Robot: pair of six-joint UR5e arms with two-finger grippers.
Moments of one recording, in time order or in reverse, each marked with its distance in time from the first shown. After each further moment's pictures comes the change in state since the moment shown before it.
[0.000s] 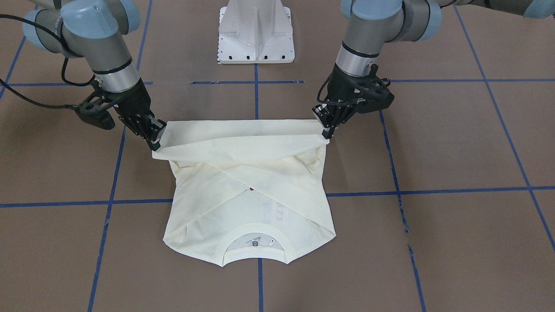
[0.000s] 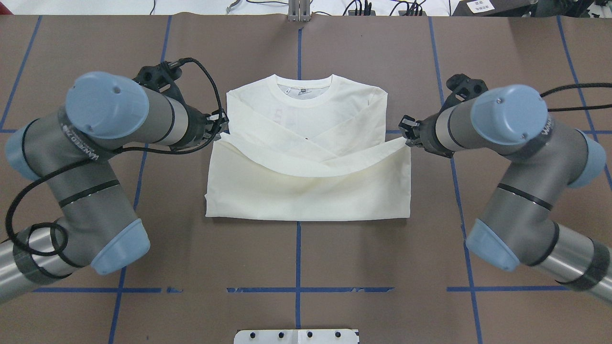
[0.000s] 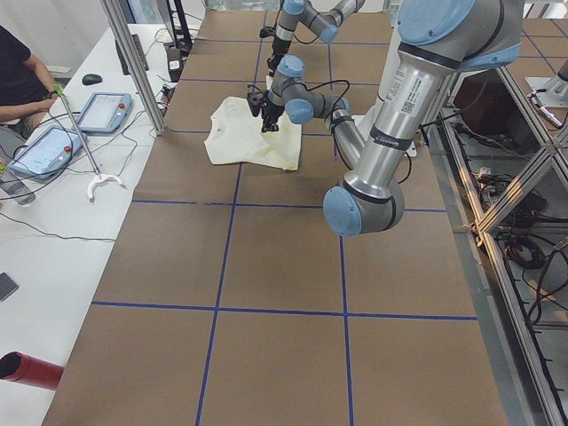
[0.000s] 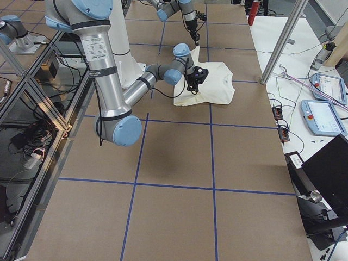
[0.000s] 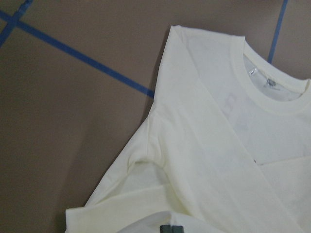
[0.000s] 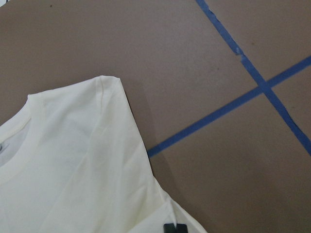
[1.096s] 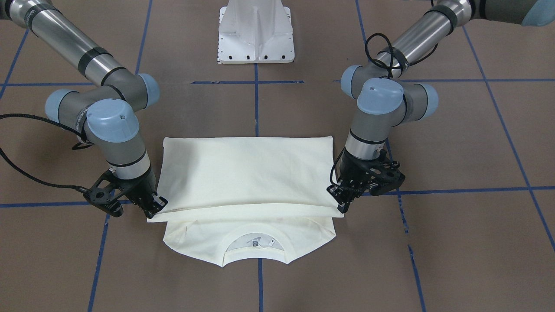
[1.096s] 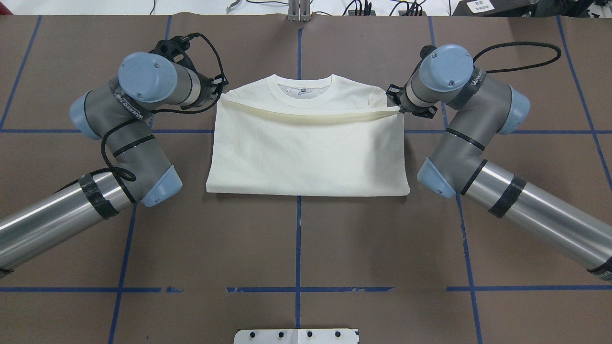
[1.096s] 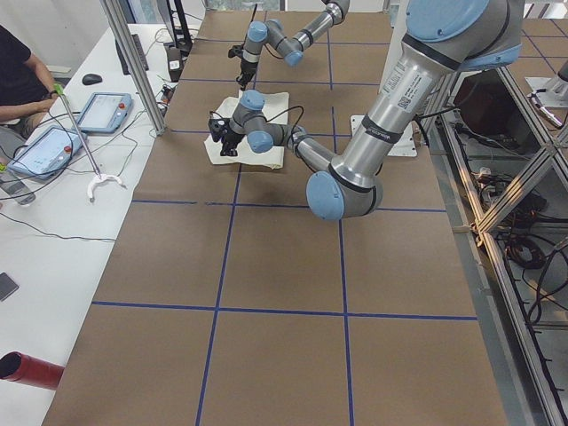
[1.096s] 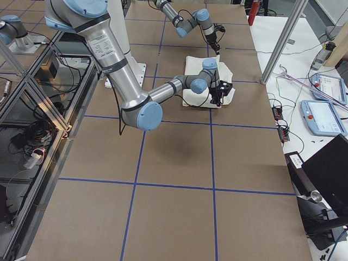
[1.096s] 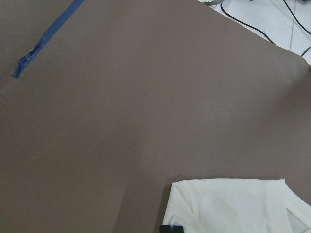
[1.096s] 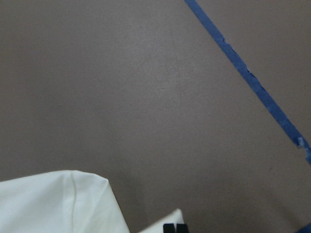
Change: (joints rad) left arm -0.070 -0.132 0.469 -0.336 0.076 0.036; right arm 0.076 0.223 -0.480 0.123 0.000 -0.097
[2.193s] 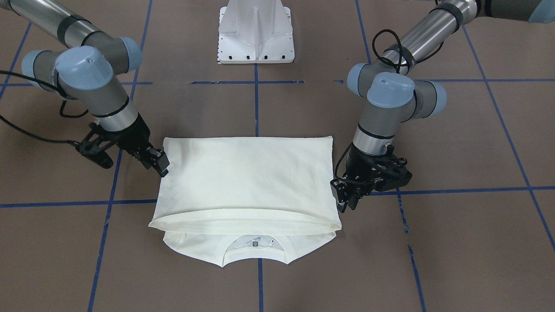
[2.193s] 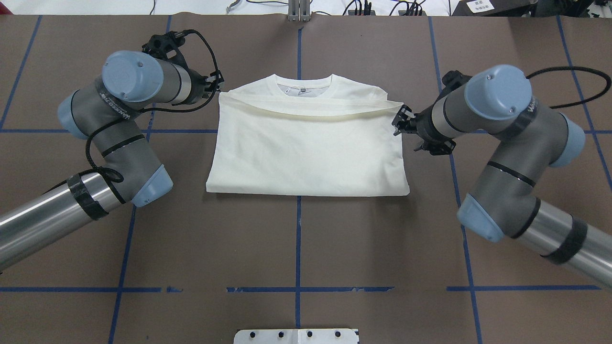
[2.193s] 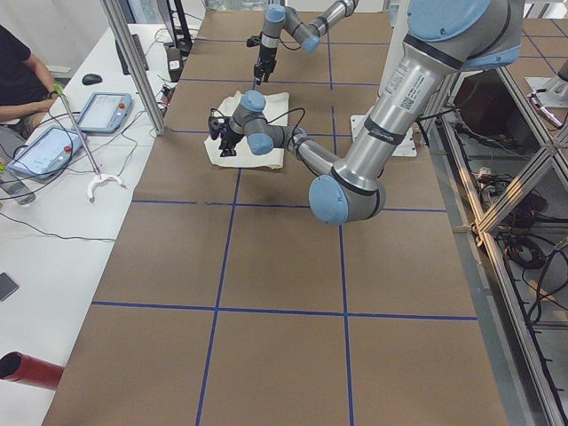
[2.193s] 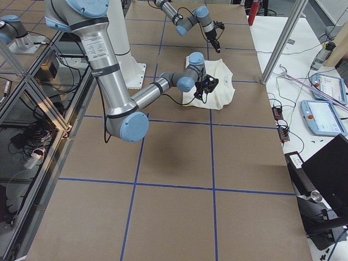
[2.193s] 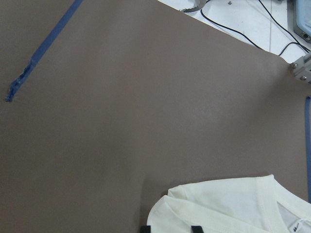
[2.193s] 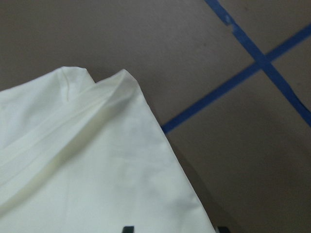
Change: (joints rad) left arm -0.013 0.035 -0.043 -0.043 -0.008 0.085; right arm -0.070 -0.264 0.401 0.005 0.130 0.214
